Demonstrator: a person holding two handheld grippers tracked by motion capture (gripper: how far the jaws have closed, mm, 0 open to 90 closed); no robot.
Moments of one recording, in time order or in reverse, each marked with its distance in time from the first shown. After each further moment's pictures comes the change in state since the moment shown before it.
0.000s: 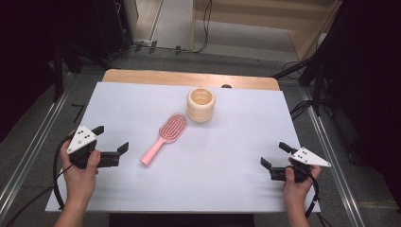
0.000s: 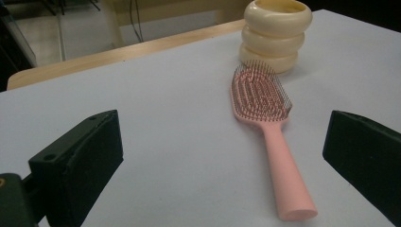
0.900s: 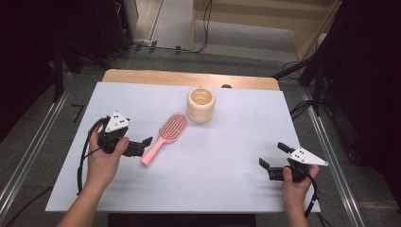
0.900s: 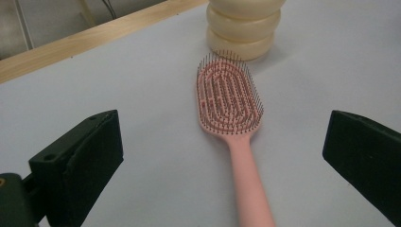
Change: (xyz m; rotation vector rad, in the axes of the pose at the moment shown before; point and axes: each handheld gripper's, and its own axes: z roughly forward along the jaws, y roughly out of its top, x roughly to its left) left arm -0.032 0.041 0.050 0.171 -0.070 0.068; right arm 0.002 0.000 0.004 0.033 -0.008 -0.021
